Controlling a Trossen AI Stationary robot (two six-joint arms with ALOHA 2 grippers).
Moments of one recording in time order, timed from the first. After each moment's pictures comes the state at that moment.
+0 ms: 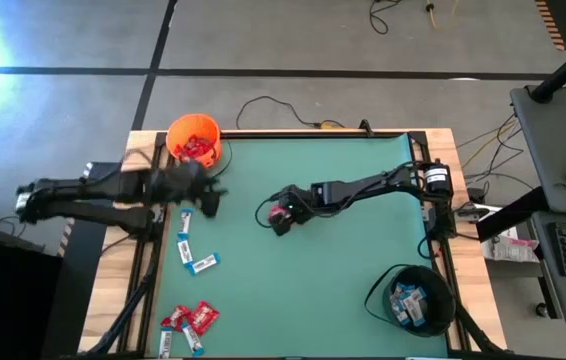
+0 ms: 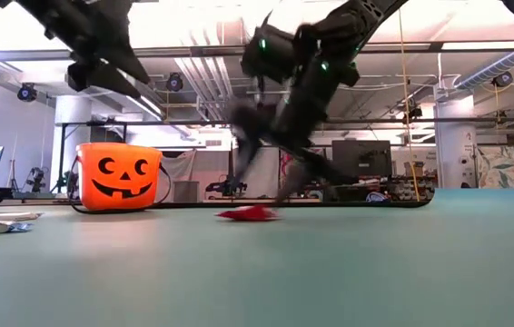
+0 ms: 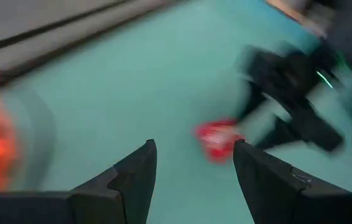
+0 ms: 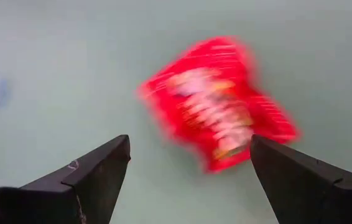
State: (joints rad) left arm 0.10 0.80 0.73 -0.58 -0.32 -0.56; right arm -0.06 1.99 1.31 -0.30 -0.01 0.90
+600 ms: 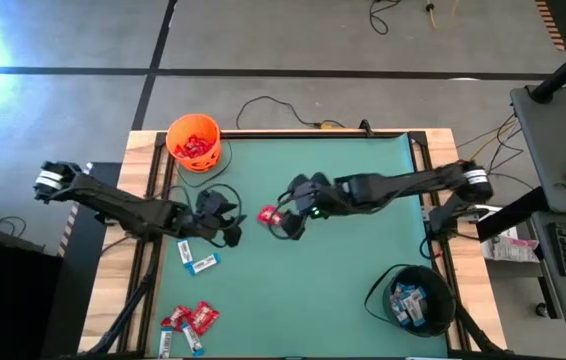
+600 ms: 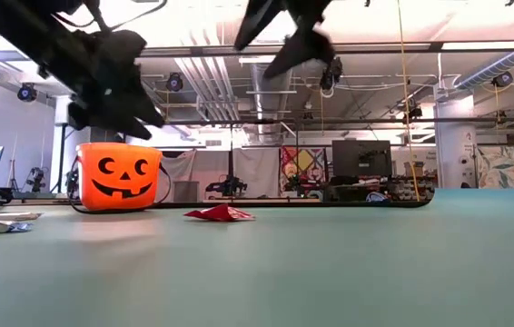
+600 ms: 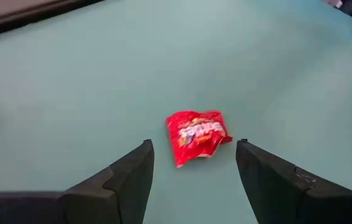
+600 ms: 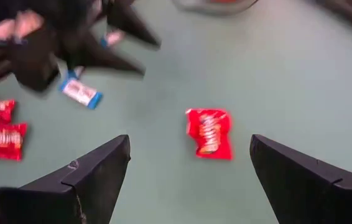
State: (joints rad) left arm -0.25 1.12 0.55 -0.20 -0.65 -0.79; right arm 0.08 1.72 1.55 -0.63 0.28 0.59
